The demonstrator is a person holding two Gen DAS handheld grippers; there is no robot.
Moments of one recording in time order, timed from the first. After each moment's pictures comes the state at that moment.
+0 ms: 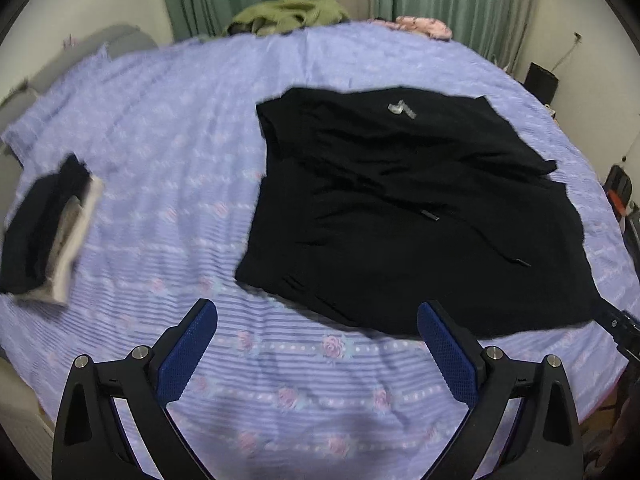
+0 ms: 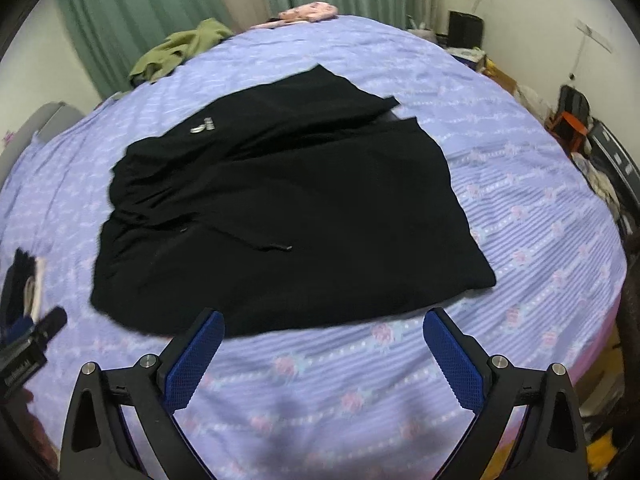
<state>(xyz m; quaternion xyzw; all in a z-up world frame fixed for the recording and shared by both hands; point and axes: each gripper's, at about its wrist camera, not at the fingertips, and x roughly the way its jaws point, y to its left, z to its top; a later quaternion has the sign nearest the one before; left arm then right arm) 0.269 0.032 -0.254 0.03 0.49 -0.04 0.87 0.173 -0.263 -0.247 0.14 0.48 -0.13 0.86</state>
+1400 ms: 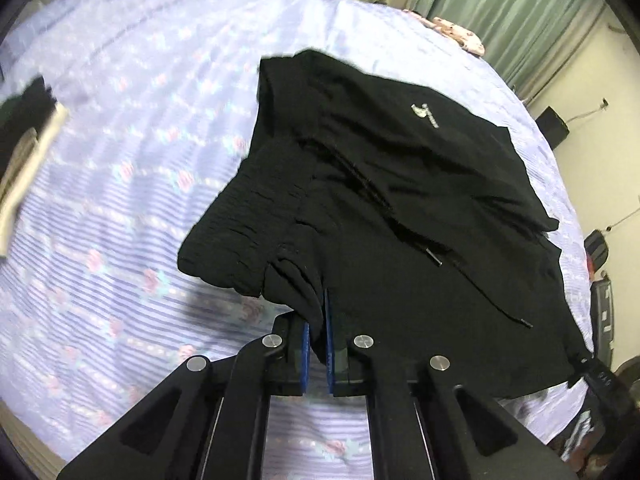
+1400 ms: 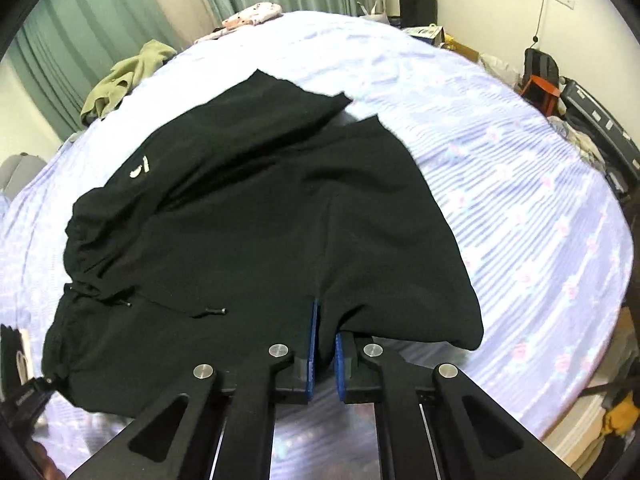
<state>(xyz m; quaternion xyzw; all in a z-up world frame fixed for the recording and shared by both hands) 0.316 0.040 -0.269 -0.09 0.54 -0.04 0.84 0.226 -0.315 -0.263 0.20 0.47 -0.19 0.84</state>
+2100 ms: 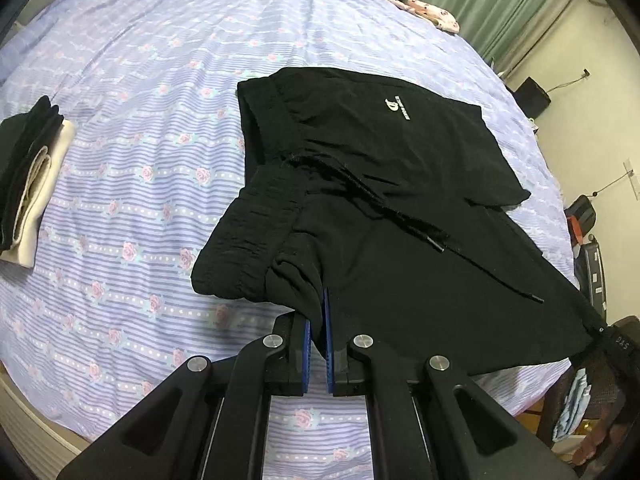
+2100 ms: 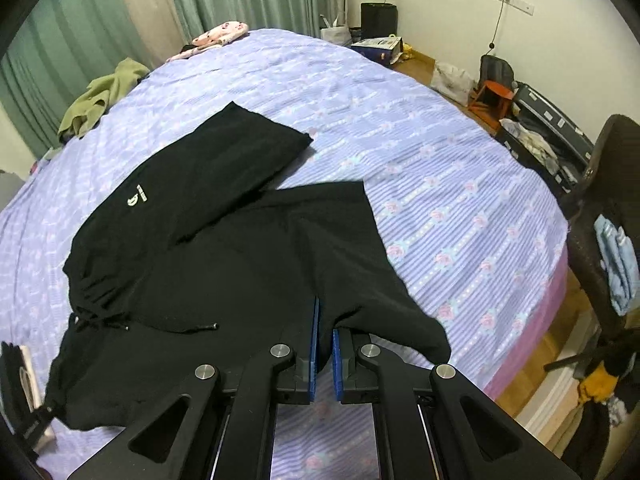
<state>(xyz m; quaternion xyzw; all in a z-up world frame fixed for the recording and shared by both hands) 0.302 0.052 -0.221 -0.08 0.57 -0.08 0.81 0.191 -0.297 -0.184 0.19 0.47 -0.26 0.82</state>
